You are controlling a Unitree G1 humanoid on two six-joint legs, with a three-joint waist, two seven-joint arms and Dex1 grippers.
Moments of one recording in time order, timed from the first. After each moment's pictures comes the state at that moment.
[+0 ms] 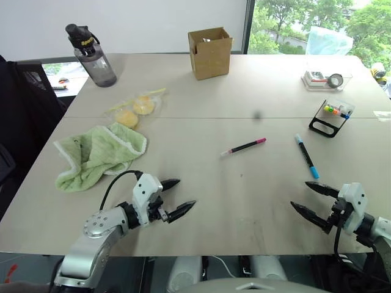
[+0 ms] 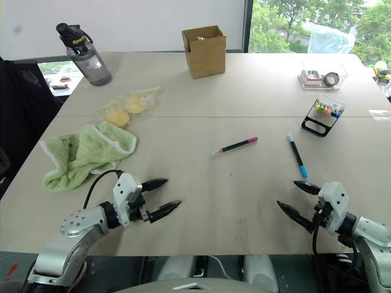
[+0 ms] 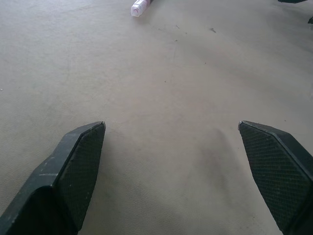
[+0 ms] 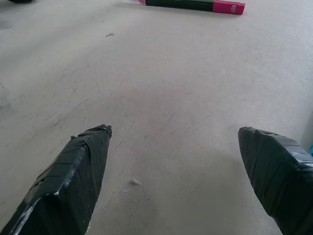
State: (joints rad) left arm 0.21 0.60 0.04 -0.32 -0.41 0.27 -0.85; right arm 0.30 -0.61 -0.24 -0.14 0.43 0.04 1.00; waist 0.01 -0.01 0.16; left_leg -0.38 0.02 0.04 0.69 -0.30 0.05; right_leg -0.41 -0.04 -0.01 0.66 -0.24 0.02
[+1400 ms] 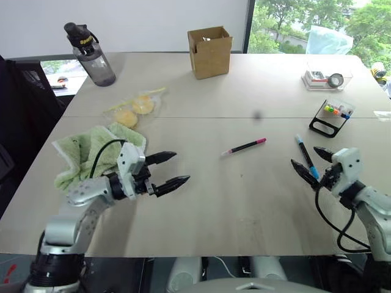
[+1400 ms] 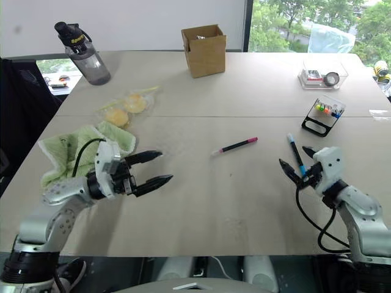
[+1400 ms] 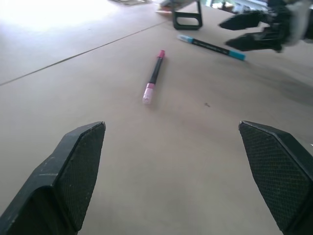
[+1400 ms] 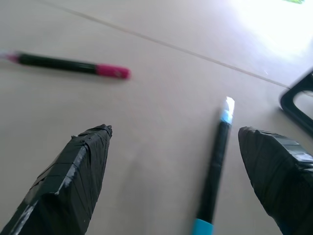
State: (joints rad) left arm -0.06 0.73 0.15 -0.27 -0.63 0.38 -1.05; right arm 0.02 -0.53 -0.20 -0.15 0.28 0.25 0.54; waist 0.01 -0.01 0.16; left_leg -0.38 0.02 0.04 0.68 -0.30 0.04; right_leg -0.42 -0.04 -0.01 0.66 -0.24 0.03
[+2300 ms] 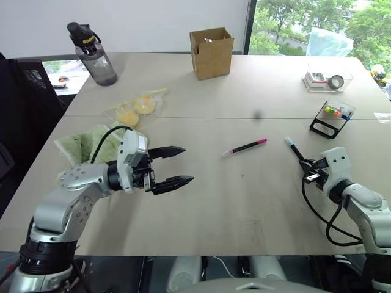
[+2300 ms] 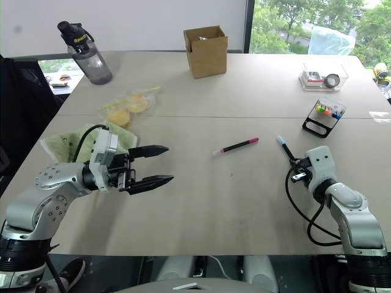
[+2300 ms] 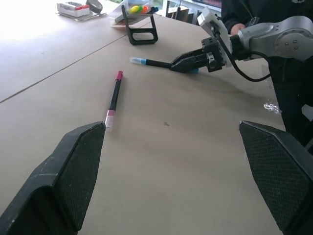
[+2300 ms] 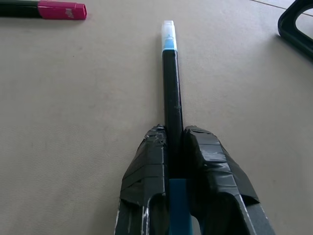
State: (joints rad) left arm -0.13 0.77 0.14 -0.33 -0.70 0.48 -1.10; right arm 0.01 -0.52 -0.18 -0.23 0.29 0.54 0.44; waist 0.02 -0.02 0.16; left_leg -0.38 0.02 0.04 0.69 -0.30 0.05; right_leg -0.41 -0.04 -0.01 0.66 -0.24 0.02
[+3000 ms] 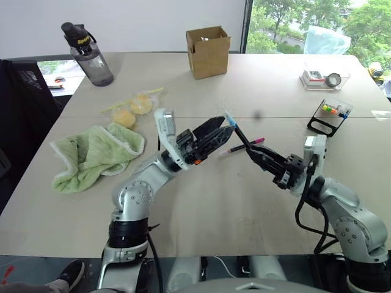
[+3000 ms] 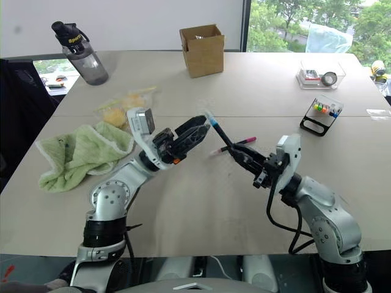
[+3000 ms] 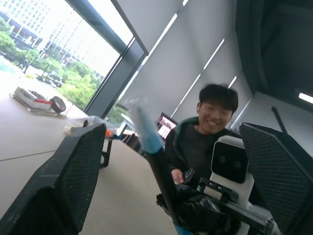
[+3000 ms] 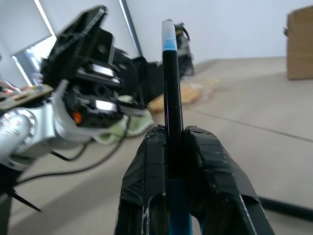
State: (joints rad) left arm -0.36 0.19 0.10 -0.22 -1.04 0.70 -0.71; right arm -0.07 -0.35 -0.05 -0.57 0.74 0.54 0.67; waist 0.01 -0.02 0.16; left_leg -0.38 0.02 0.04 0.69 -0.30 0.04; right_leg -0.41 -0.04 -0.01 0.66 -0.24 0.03
